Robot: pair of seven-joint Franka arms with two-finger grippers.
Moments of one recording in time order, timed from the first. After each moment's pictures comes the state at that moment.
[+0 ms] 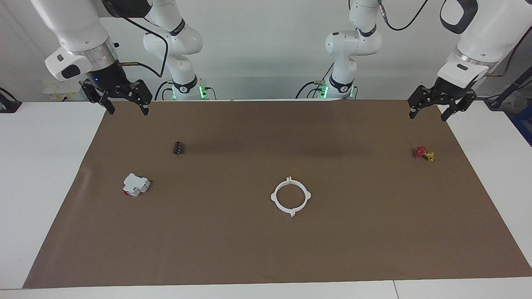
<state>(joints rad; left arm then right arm) -0.04 0.02 0.05 -1.54 -0.02 1.58 0.18 0.06 0.04 -0.04 -1.47 0.01 1.51 0.09</state>
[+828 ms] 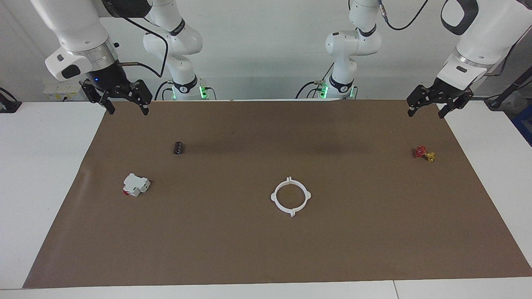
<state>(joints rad) -0.03 0.01 0.05 -1.56 -0.02 1.56 0.15 0.06 0.04 -0.04 -1.47 0.01 1.51 0.09</state>
